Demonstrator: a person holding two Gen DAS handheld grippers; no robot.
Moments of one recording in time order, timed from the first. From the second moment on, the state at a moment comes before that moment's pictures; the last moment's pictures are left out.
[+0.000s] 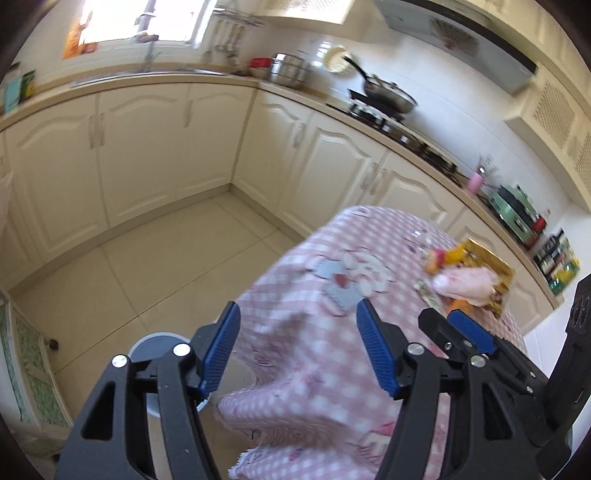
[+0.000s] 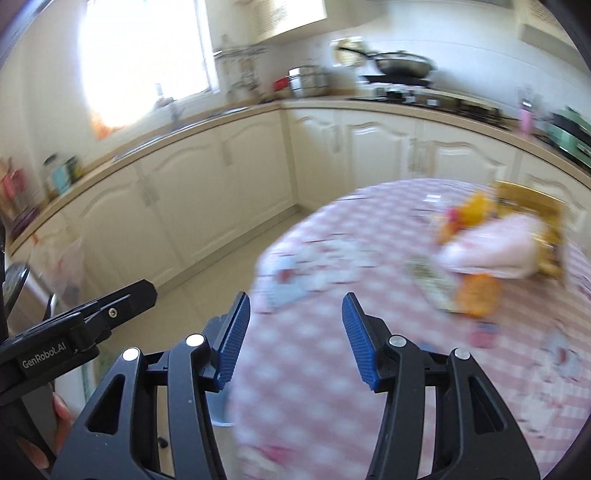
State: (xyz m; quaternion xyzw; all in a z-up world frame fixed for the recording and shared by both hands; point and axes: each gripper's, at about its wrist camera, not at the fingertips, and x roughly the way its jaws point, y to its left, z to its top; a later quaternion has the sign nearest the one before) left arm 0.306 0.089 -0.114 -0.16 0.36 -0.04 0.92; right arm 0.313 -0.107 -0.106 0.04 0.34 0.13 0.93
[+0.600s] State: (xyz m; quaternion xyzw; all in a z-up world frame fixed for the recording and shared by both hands) left arm 0.367 -0.046 -0.136 -0.11 0.42 -0.10 0.89; right arm 0.370 -0.221 -0.148 0.07 0.41 0.08 0.90
